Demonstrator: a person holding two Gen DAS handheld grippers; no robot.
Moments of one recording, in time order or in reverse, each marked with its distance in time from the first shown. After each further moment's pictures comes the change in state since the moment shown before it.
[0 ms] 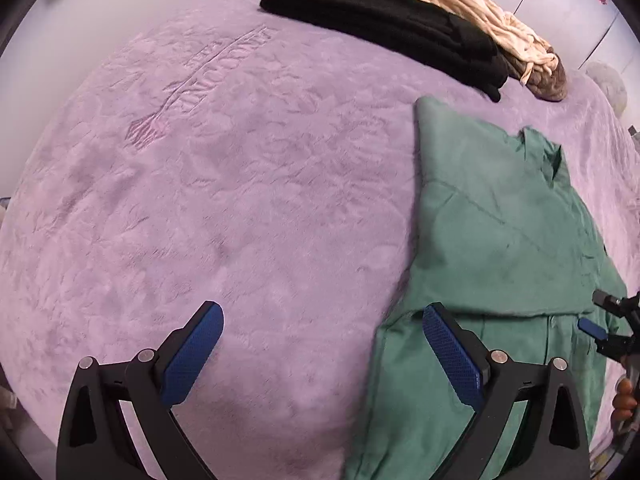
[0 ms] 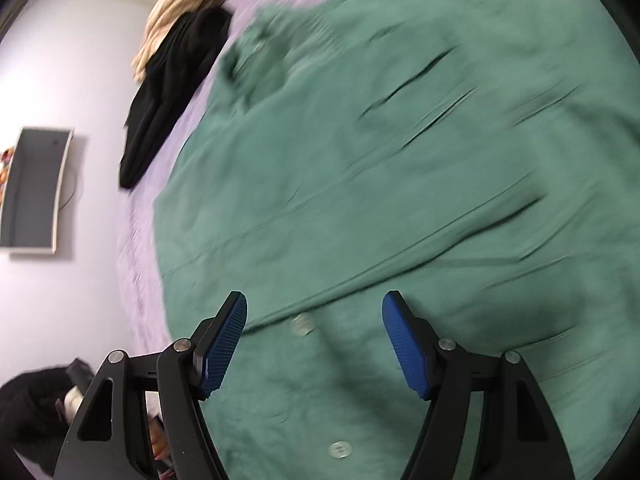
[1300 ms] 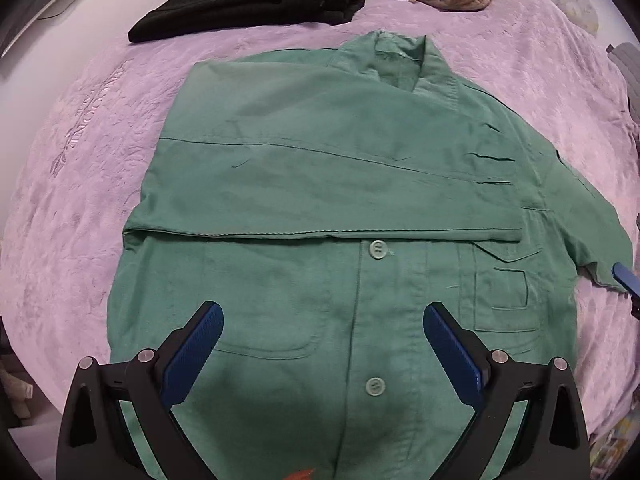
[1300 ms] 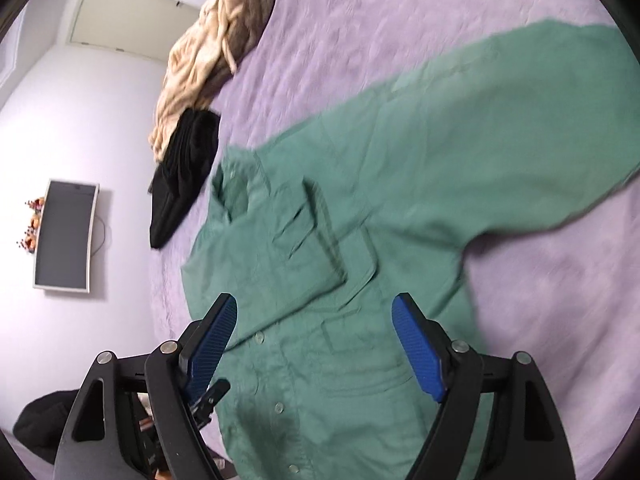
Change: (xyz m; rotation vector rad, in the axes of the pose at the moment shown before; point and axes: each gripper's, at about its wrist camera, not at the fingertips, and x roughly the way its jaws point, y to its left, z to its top) left arm -0.024 -0.249 -0.077 0.169 0.096 0.080; right arm -0.161 -0.112 0.053 0.060 -0.121 0.104
